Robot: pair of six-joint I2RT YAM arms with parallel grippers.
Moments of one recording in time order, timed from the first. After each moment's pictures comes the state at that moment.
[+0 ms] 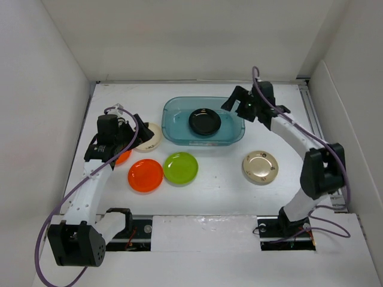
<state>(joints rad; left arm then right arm) -0.05 1.02 0.86 -0.49 0.23 -0.53 0.30 1.71 1.32 -0.22 -0.18 0.65</state>
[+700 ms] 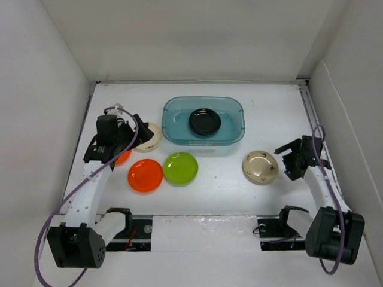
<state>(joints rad) -0.05 1.01 0.86 -0.49 0.23 -0.52 -0.23 1.07 0.57 -0.47 -0.01 0.92</state>
